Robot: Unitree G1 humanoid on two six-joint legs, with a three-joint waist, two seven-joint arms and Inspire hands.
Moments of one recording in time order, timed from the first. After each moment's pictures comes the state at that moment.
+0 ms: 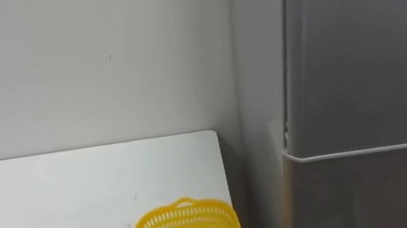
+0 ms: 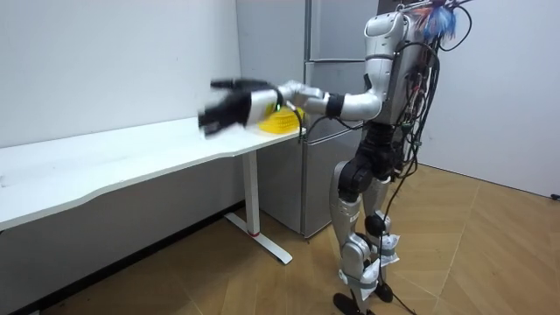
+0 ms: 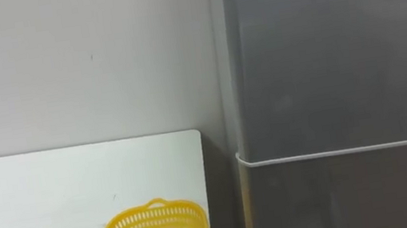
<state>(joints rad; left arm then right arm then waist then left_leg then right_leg) 0.14 0.26 0.59 -0.18 -0.53 -0.25 1.05 0.16 -0.23 -0.10 1.24 -0.40 0.04 -0.05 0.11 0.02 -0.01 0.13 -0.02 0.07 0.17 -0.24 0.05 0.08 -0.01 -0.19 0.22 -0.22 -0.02</state>
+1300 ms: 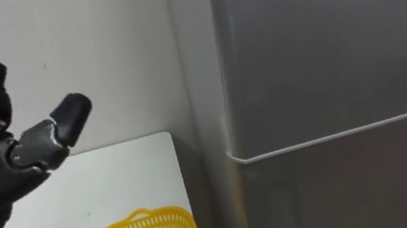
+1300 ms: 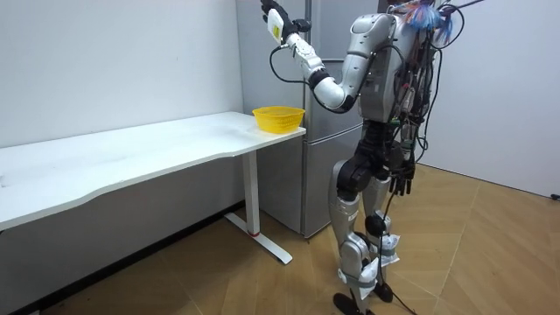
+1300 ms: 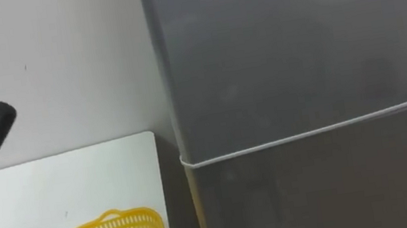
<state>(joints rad) -0.06 0.30 0.22 -0.59 -0.70 -0.02 0.01 0.14 -0.23 -0.11 1.28 -0.44 0.09 0.06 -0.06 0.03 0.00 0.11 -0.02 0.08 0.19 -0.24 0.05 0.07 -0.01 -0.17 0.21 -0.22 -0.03</state>
